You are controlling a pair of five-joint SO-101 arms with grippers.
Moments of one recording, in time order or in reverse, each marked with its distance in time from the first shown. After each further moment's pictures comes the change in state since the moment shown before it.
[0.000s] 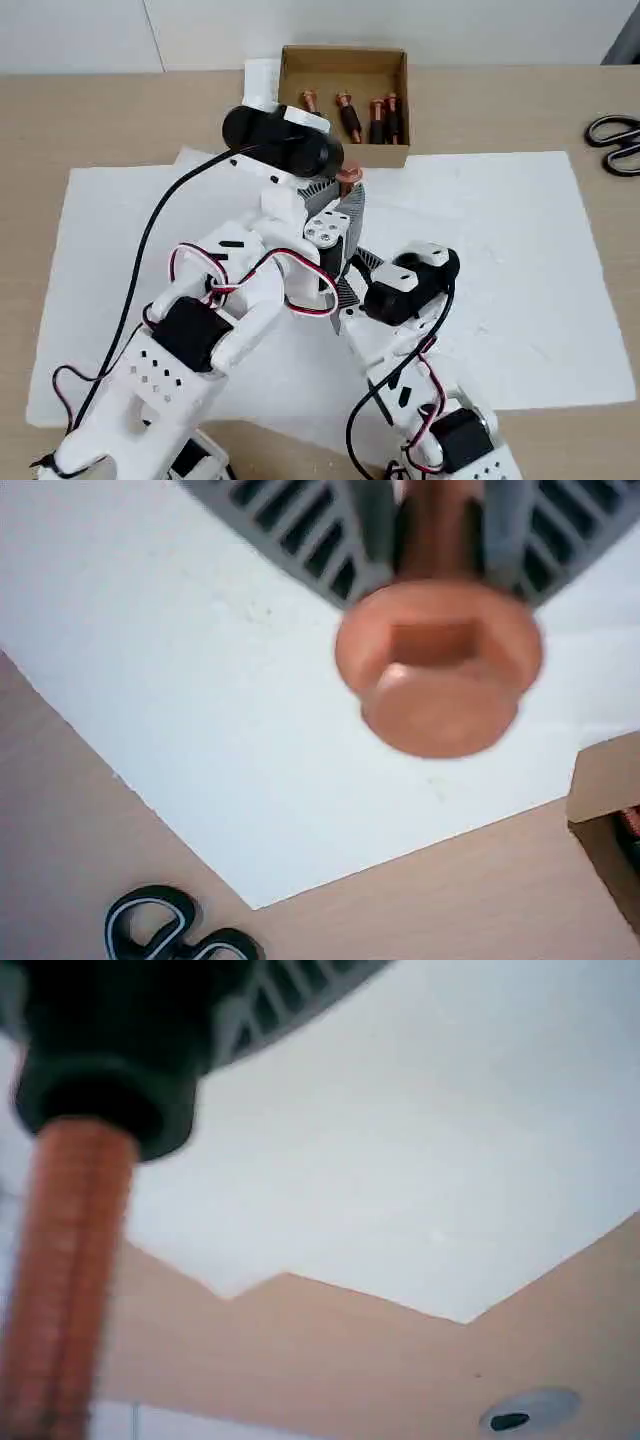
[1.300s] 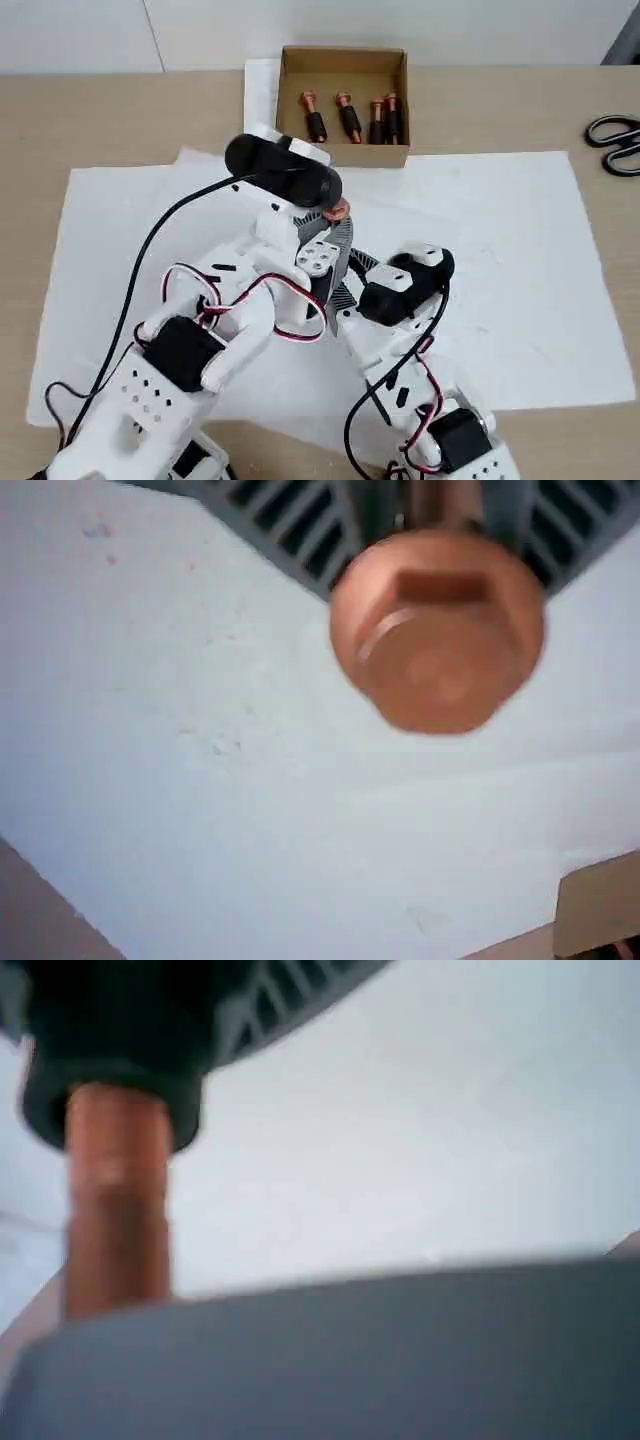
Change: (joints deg) left arm 0.3 -6.2 7.0 5.5 -2.2; right arm 0.3 0.1 0.2 0.1 0.0
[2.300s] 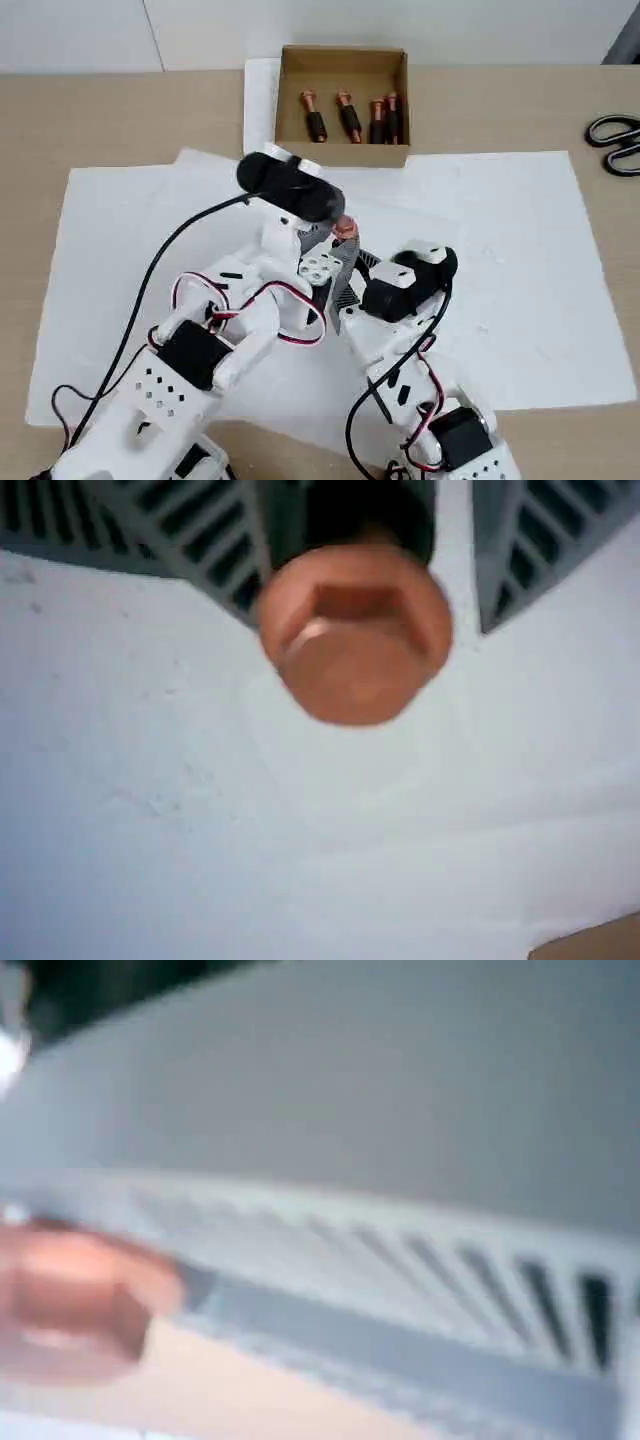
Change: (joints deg) left arm -0.2 -0.9 9.1 -4.6 -0.9; right arm 0.1 0.1 0.3 -0.2 -0.2
